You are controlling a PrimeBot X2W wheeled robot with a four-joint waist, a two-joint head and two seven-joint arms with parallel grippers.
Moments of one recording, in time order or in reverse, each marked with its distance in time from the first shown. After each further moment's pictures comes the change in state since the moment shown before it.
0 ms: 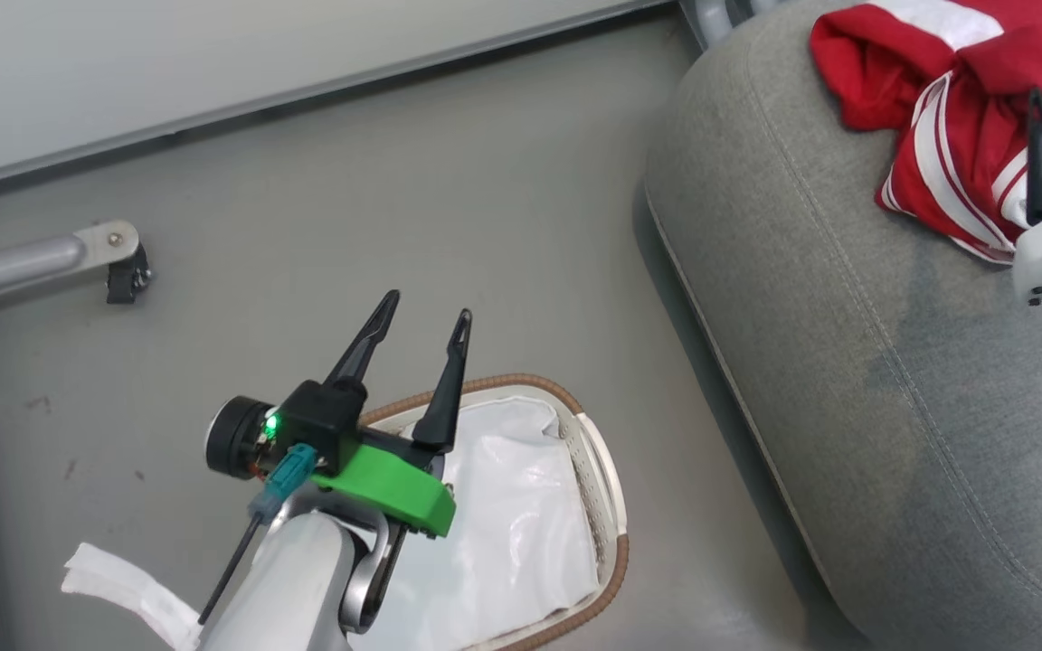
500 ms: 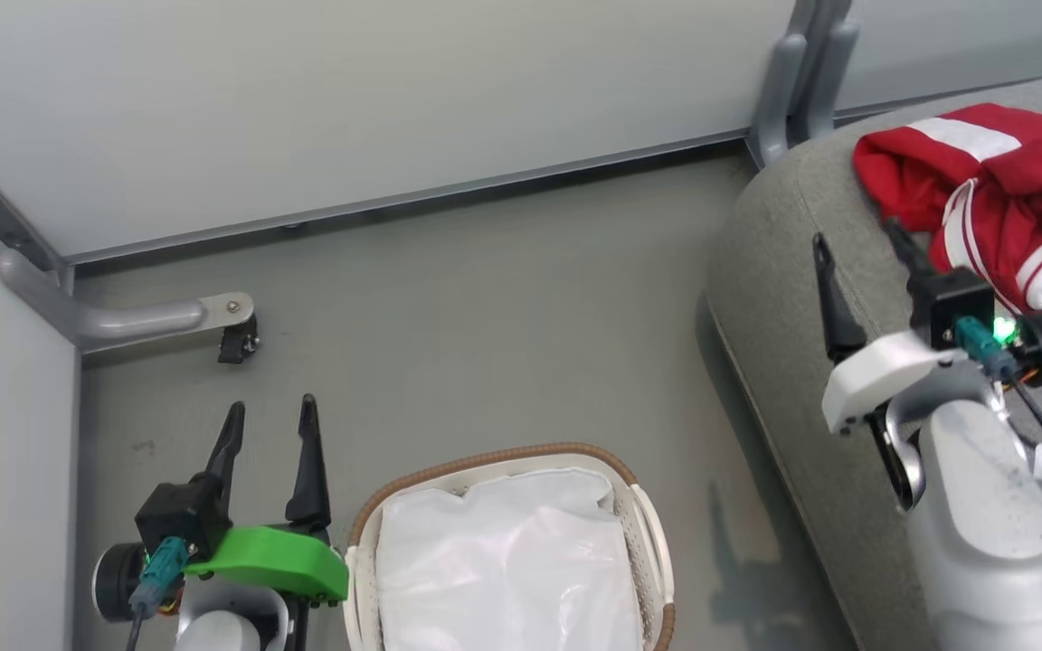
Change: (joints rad) left arm 0.206 -0.021 0.289 0.015 -0.024 0.042 -0.002; right arm 0.192 0.229 0.113 -0.072 0.130 0.000 0.000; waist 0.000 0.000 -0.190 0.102
